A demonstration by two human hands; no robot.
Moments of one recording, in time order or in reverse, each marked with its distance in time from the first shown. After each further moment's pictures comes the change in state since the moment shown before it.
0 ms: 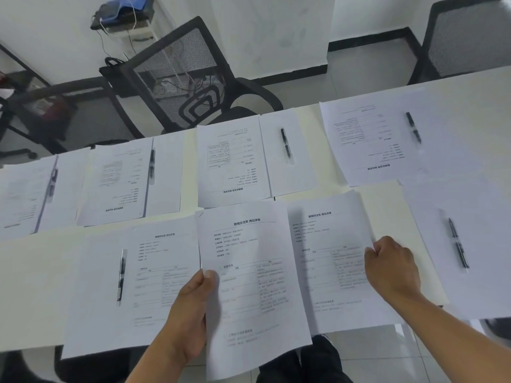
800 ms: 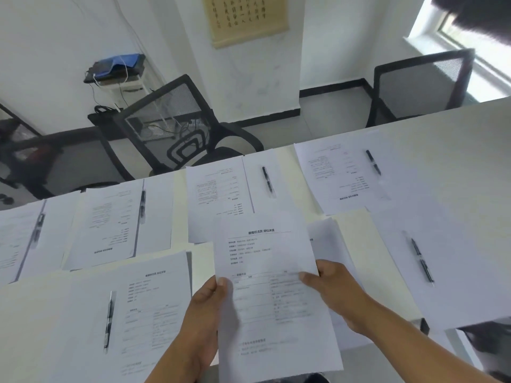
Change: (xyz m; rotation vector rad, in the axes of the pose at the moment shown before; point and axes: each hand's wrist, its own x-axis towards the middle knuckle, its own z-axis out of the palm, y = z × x) left_hand -0.004 0.025 0.040 0.121 -0.125 0.071; right_hand -0.055 -0.066 -0.034 0.730 -0.604 -0.066
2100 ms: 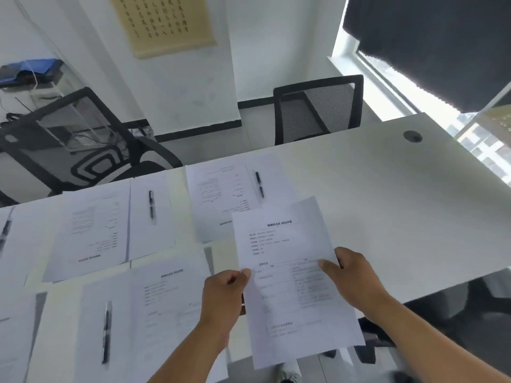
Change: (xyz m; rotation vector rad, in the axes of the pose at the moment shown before) left_hand 0.051 -0.035 0.355 0.327 0.025 0.115; right_hand -0.028 0.024 -0.360 -0.321 0.392 -0.018
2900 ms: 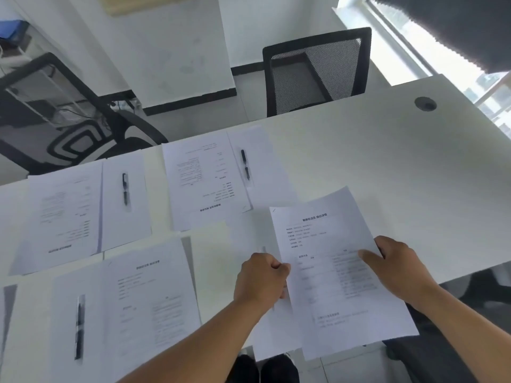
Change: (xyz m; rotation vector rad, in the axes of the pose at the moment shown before) left_hand 0.026 0.014 0.120 0.526 -0.098 0.025; right_hand 0.049 0.072 -0.083 -0.232 0.022 0.109
